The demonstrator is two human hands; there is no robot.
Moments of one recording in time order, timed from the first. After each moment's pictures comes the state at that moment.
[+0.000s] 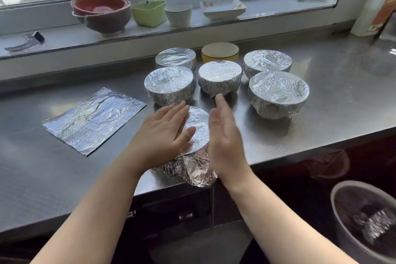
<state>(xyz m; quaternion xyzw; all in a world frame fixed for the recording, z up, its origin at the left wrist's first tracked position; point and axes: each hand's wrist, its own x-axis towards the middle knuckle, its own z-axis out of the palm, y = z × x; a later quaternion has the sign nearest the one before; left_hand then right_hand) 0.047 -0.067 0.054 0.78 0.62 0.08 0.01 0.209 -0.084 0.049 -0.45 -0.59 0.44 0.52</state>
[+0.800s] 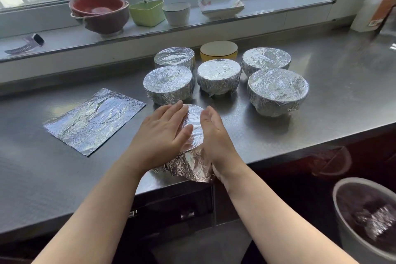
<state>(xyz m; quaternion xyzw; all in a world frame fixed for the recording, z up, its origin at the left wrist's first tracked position) 0.048 -0.067 0.049 0.77 0.64 0.08 0.01 0.193 -0.061 0.030 -0.45 -0.49 0.60 0.45</state>
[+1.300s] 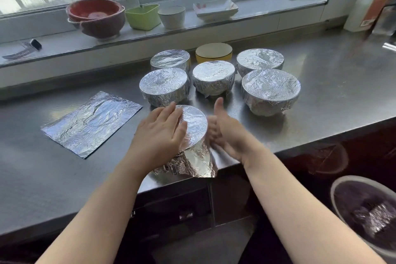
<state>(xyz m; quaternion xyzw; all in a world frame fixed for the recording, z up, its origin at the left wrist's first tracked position) 0.059 -0.067 0.048 0.73 0.68 0.08 0.01 0.238 -0.027 0.032 -0.44 -0.48 0.68 0.34</state>
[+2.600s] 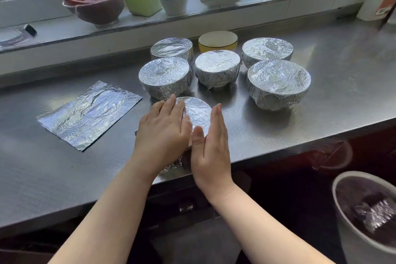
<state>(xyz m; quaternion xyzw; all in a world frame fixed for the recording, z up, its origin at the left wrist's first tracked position) 0.083 -0.075 0.051 0.68 0.73 0.10 0.01 0.187 -0.085 -0.017 -0.49 -0.64 0.26 0.52</state>
